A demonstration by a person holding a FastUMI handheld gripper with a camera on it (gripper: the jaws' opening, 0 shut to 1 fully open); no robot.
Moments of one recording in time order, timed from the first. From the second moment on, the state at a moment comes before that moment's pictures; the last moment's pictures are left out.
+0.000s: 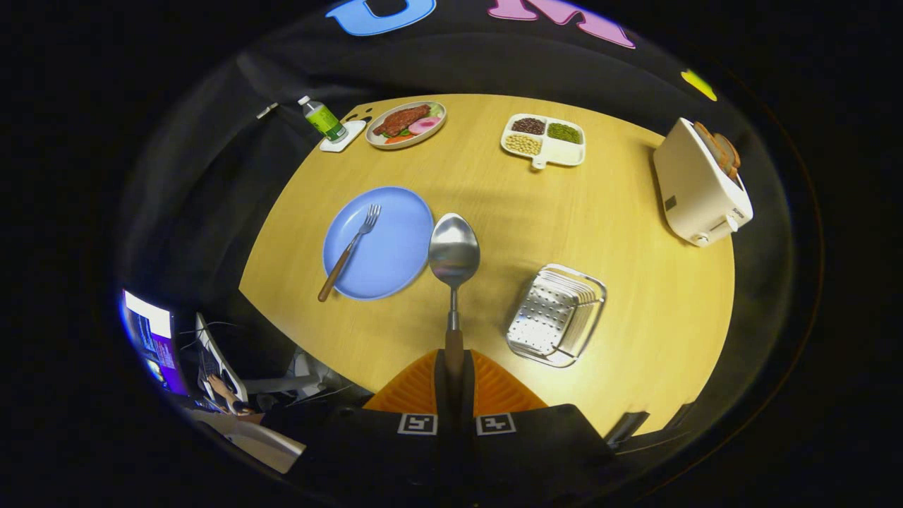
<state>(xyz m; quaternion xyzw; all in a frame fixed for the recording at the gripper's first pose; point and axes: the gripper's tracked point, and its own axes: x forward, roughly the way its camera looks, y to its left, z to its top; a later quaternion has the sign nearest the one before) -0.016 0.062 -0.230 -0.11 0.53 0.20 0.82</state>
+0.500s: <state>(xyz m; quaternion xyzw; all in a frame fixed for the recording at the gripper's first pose) -0.016 -0.020 -0.225 -0.20 0.62 0.19 0.74</state>
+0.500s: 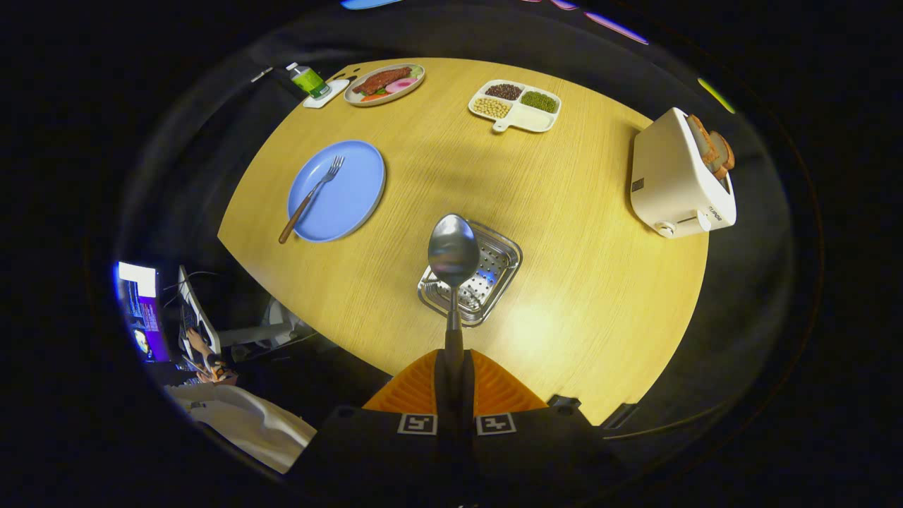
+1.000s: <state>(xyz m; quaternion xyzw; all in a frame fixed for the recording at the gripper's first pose) -0.002 -0.026 -0.255 -0.20 0.68 0.17 0.68</state>
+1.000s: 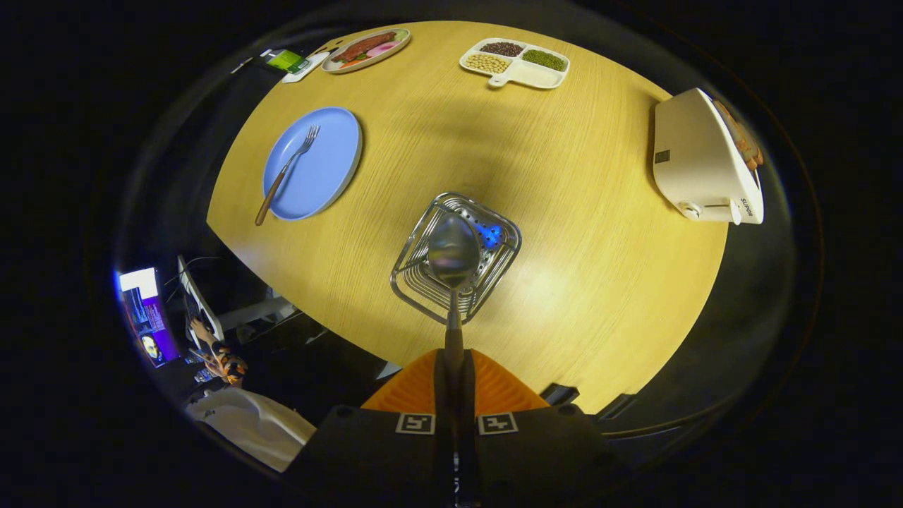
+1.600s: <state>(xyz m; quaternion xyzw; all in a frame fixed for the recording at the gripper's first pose) 0.033 0.002 -0.231 -0.09 0.64 0.18 0.74</state>
